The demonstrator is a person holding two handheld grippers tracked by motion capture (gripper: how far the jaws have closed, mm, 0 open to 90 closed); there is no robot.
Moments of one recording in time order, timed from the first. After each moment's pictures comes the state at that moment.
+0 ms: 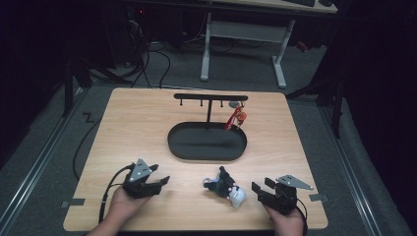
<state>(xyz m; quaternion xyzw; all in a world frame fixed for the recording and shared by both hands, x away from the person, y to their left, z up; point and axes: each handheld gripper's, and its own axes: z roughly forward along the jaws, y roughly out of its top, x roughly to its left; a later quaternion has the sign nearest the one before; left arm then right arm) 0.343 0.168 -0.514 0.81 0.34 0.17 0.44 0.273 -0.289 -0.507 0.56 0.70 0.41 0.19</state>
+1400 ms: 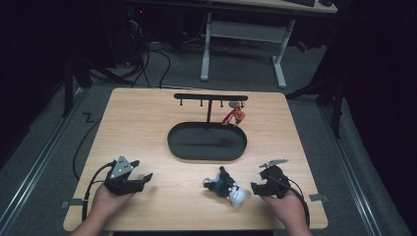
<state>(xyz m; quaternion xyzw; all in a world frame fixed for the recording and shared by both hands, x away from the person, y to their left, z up) 0.353 0.202 -0.518 0.82 0.34 0.19 0.43 0.321 -0.267 -0.484 0.55 0.80 0.17 0.15</state>
